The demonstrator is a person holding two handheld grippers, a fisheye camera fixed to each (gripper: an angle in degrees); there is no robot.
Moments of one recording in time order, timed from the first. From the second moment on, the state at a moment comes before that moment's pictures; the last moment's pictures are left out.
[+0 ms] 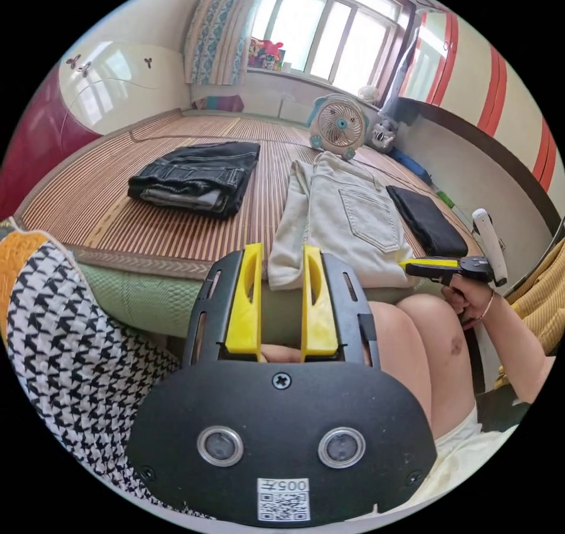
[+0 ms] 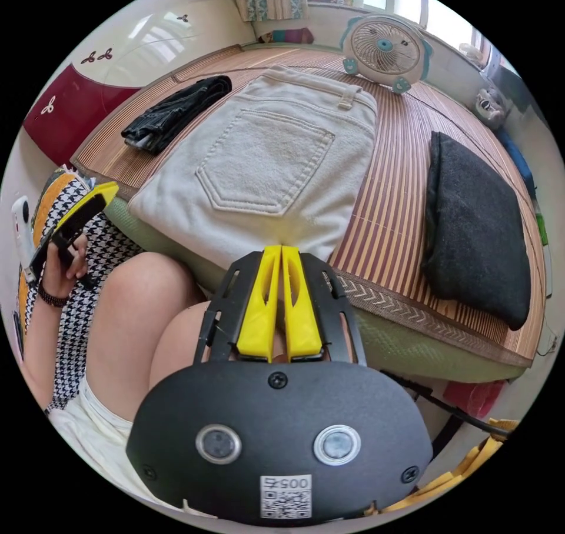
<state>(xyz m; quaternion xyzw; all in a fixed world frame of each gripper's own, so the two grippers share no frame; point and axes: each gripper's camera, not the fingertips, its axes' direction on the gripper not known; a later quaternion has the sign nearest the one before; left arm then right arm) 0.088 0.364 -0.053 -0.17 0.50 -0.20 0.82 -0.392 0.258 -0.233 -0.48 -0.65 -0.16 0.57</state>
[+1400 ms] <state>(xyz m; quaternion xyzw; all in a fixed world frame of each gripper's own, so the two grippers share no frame) 0.089 0.334 -0.022 -0.21 0.55 -0.10 0.80 -0.331 0.270 -0.170 -0.53 -0.66 -0.10 0.53</state>
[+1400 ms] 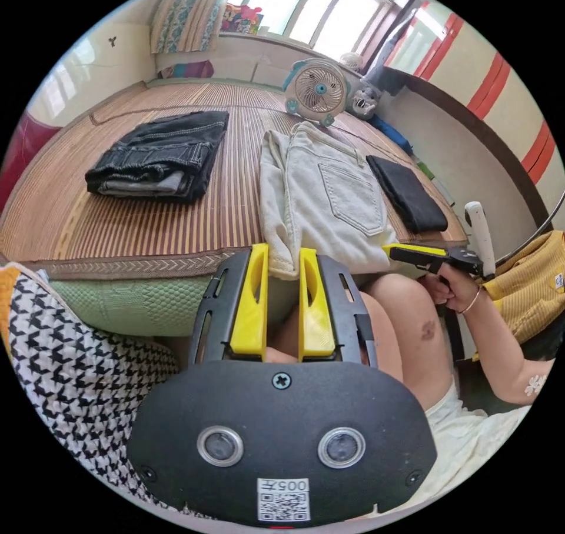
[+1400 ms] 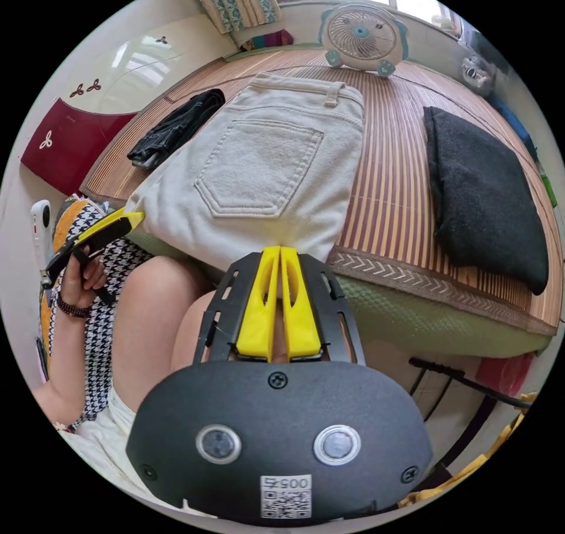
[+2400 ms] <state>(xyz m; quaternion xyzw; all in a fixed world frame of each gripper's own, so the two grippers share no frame) 0.110 0.342 -0.003 -0.24 0.56 -0.04 0.79 -0.388 0.272 0.038 -0.46 -0.71 0.08 0.52</state>
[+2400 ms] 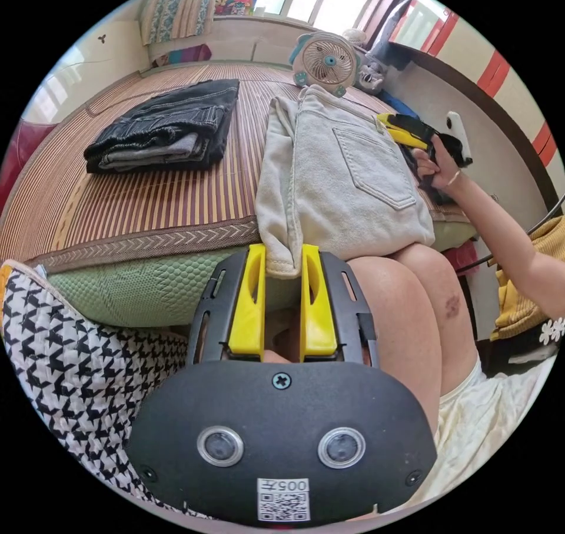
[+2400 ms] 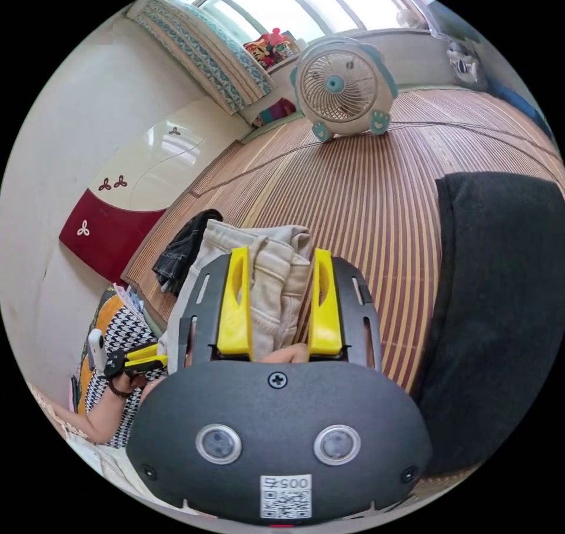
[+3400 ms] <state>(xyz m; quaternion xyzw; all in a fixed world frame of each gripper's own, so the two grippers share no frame) 0.021 0.331 -0.053 -0.15 0.59 -0.12 0.79 -0.321 0.157 -0.005 -0.36 -0.76 0.03 0.54</state>
